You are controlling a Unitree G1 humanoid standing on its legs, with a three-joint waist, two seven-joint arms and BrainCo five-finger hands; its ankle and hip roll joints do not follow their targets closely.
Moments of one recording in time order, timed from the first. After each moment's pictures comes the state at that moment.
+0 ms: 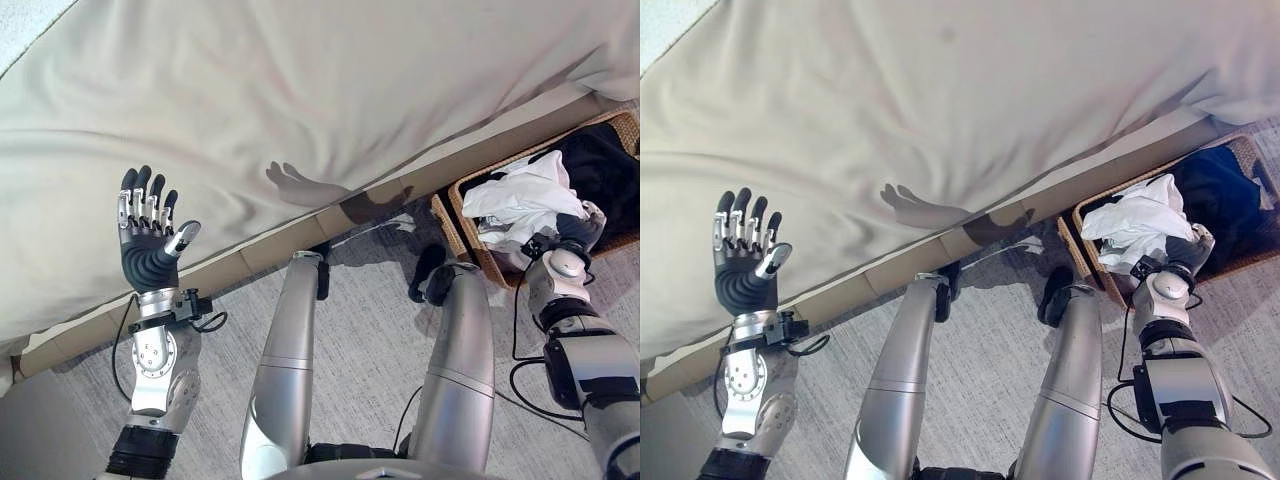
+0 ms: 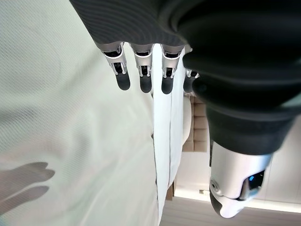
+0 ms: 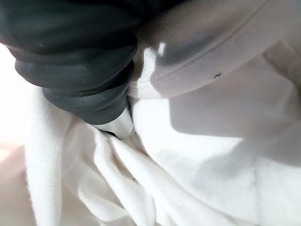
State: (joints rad) left arm 0.02 0.41 -0.06 -0.10 -0.58 -0.61 0.24; right arm -0.78 -0.57 0.01 1.29 0.60 -0.36 -0.43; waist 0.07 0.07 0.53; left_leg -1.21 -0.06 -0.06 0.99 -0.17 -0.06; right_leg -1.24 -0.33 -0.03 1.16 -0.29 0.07
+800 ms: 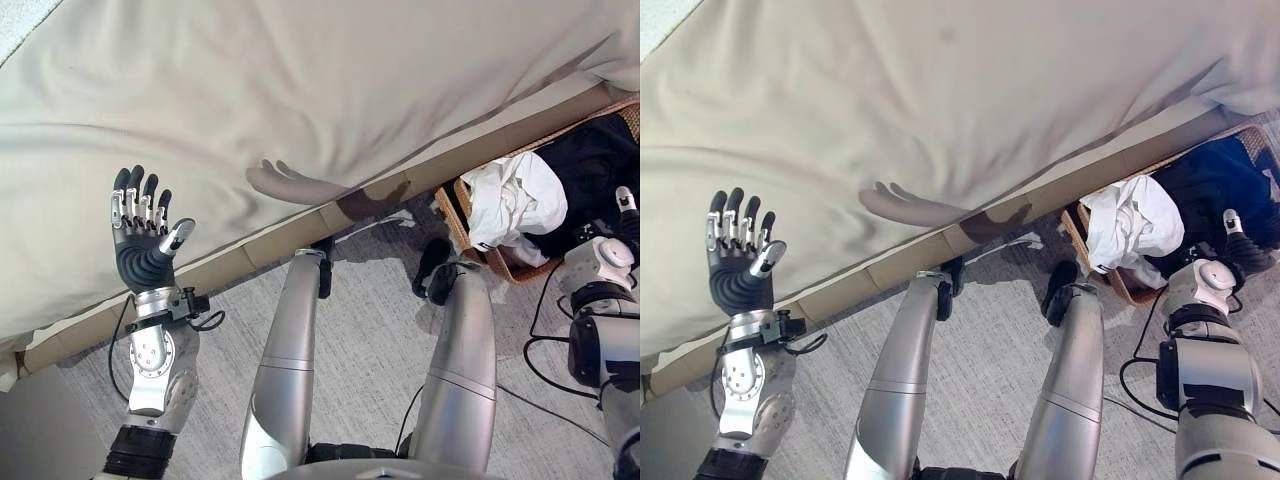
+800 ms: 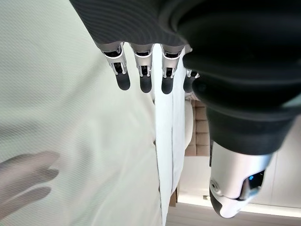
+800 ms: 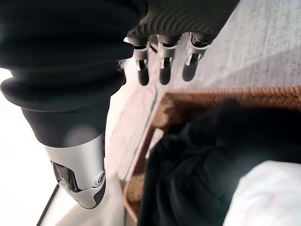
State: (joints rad) left arm 0.02 0.41 -0.06 -0.12 -0.58 -0.61 0.28; right arm -0.86 -0.68 -0.15 1.34 0.74 -0.36 -0.58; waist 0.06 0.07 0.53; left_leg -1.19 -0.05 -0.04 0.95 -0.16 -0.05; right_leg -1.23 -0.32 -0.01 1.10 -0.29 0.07
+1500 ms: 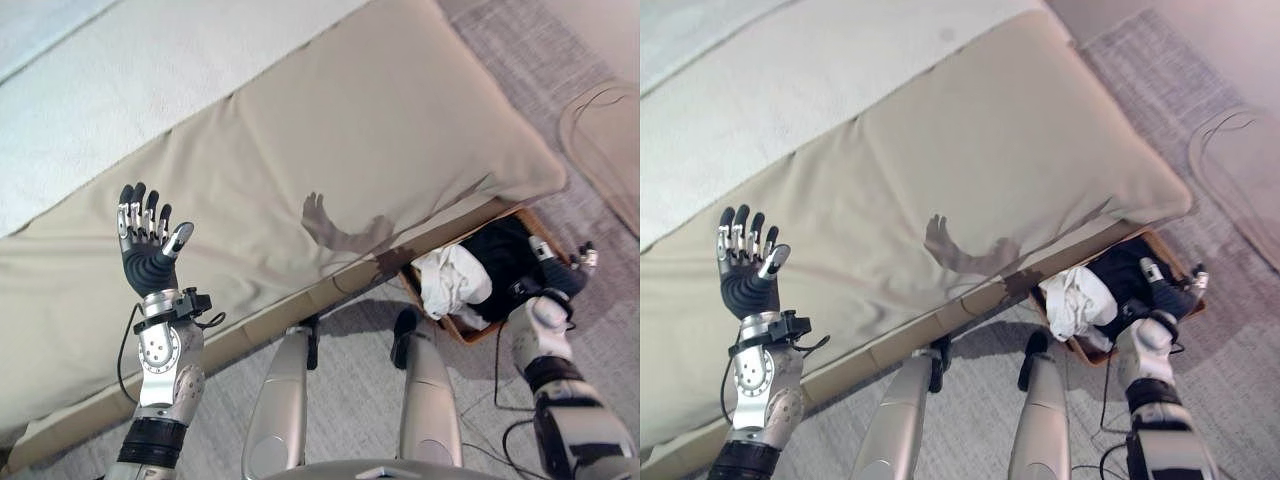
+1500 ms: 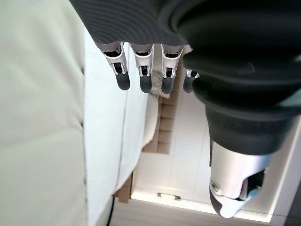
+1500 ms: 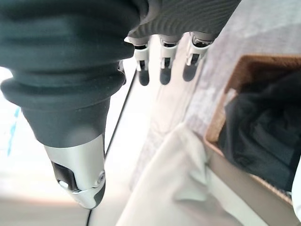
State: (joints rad) left arm -0.01 0.35 -0.02 0.10 -0.60 -0.62 0.24; right arm -0.32 -0.41 -0.06 0.81 0.48 -0.42 -0.51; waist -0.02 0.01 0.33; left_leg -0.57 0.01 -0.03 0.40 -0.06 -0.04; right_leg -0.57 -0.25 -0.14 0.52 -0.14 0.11
